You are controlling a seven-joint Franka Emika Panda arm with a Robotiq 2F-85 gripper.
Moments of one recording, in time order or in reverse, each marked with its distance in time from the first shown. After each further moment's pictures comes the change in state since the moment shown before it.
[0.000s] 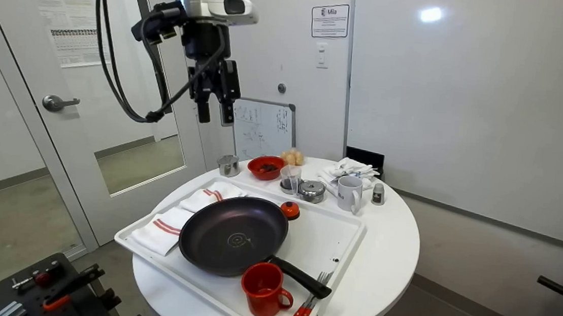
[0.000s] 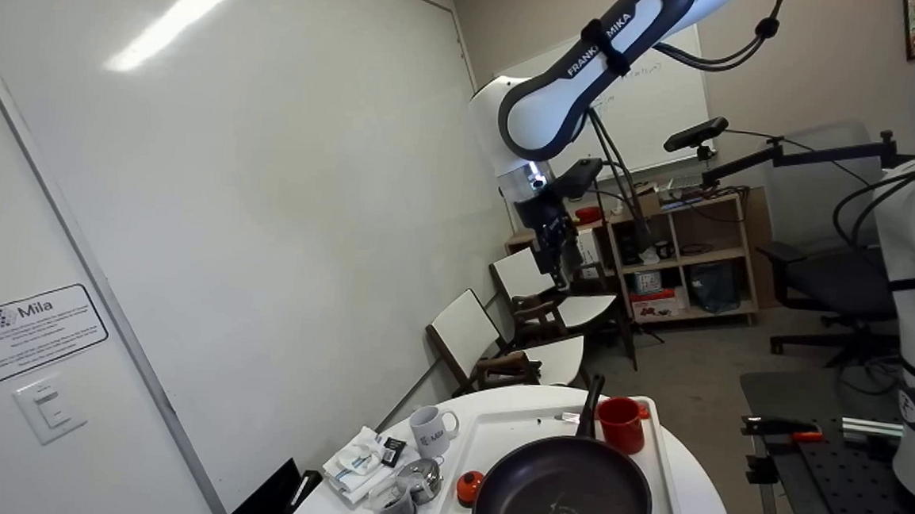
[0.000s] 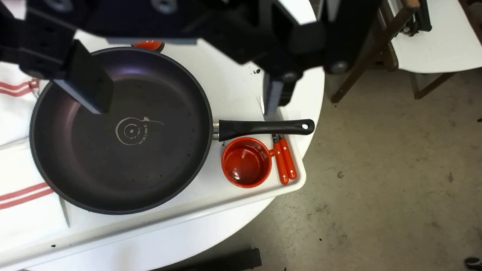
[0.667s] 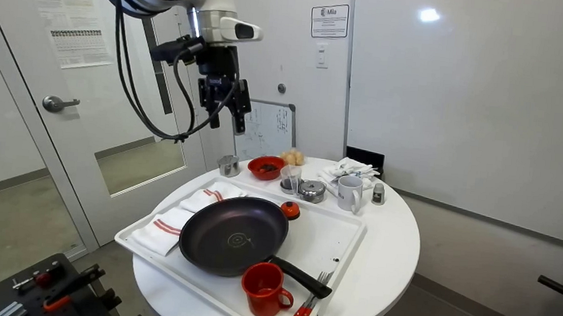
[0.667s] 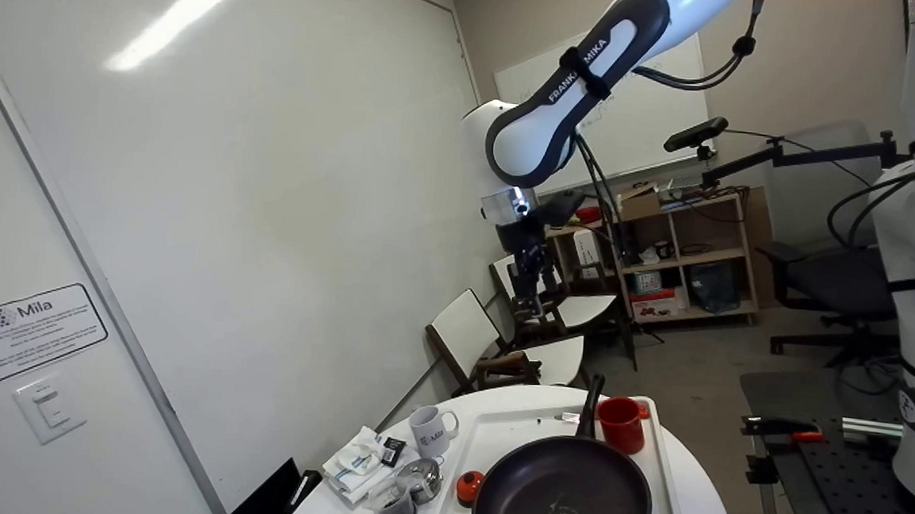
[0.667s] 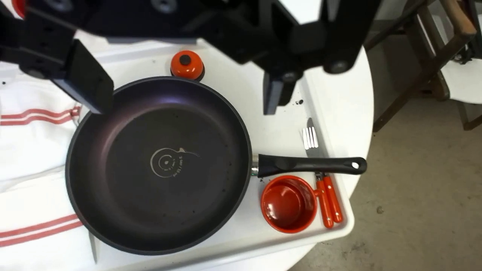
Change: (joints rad) arm 0.043 0.095 -0.002 0.004 0.091 0.170 -0.053
